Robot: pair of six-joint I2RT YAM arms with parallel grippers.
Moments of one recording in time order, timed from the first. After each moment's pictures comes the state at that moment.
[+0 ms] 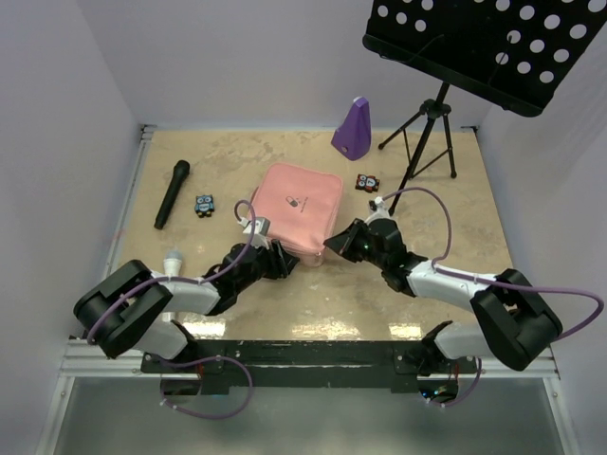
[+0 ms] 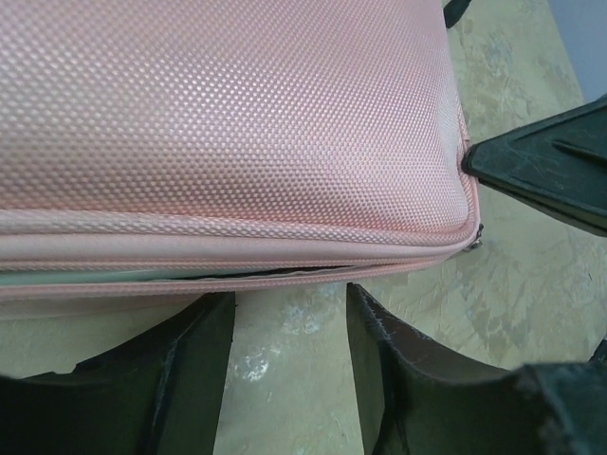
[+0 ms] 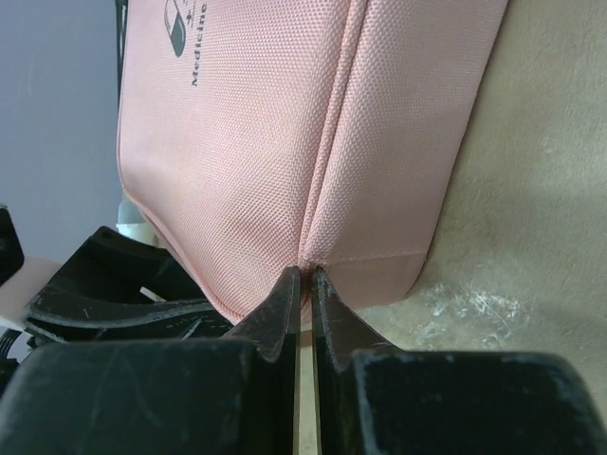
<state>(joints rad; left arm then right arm) -0.74 1.40 0.28 0.76 -0.06 -0.65 0.62 1.33 0.48 0.41 -0.08 0.97</state>
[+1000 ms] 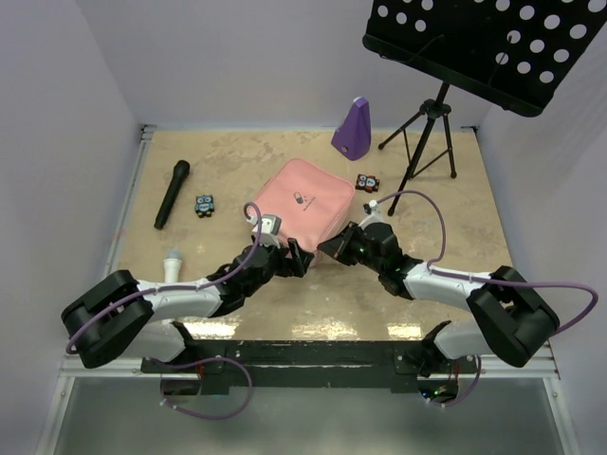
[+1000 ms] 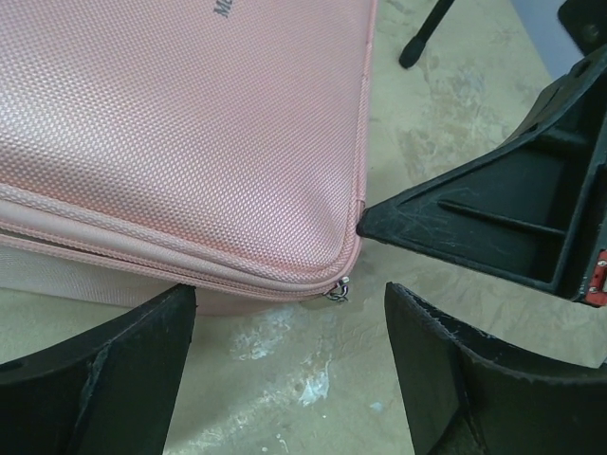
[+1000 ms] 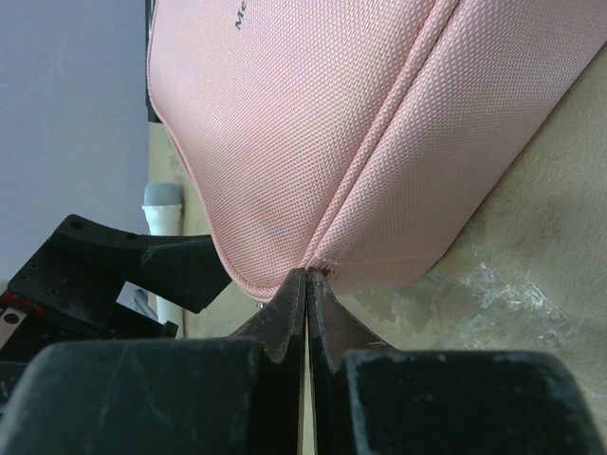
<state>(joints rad) -0.89 1.32 0.38 0.64 -0.25 -0.61 0.67 1.35 0.47 0.48 -0.08 1.02</state>
